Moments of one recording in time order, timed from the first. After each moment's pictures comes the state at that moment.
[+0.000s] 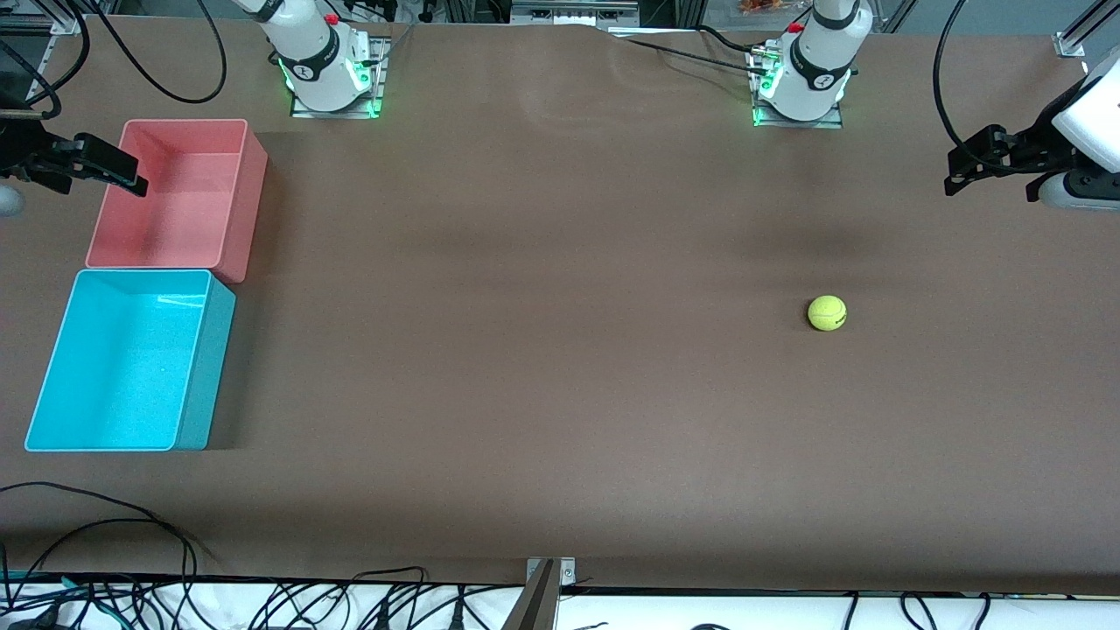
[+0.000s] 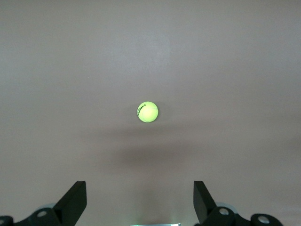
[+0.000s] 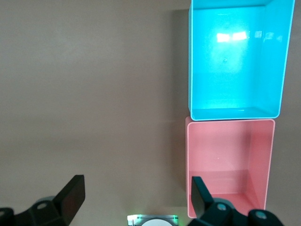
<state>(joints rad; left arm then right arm) -0.05 0.00 0.01 -1.52 0.00 1.44 0.02 0.10 0.02 -0.11 -1.52 0.03 1.44 0.03</state>
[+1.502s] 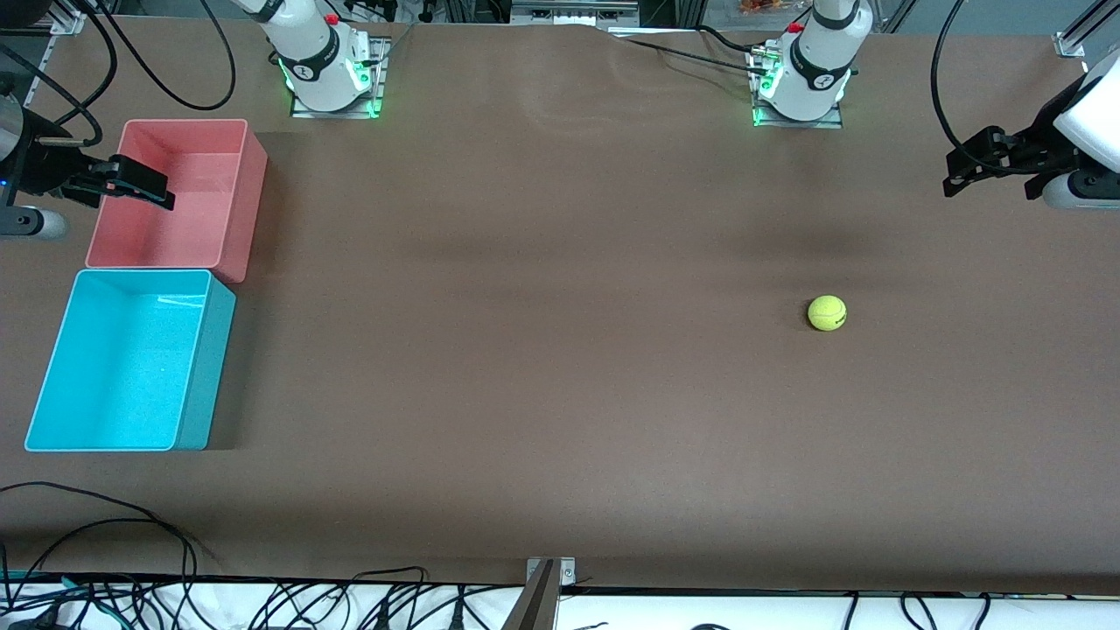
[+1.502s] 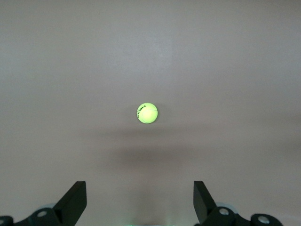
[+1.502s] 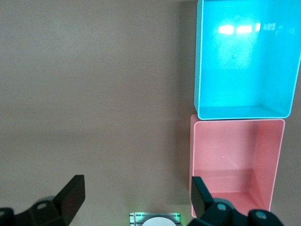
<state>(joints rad) -0.05 0.00 0.00 -1.52 0.00 1.45 -0.03 0.12 0.07 -0.11 -1.52 0.03 1.44 0.06</state>
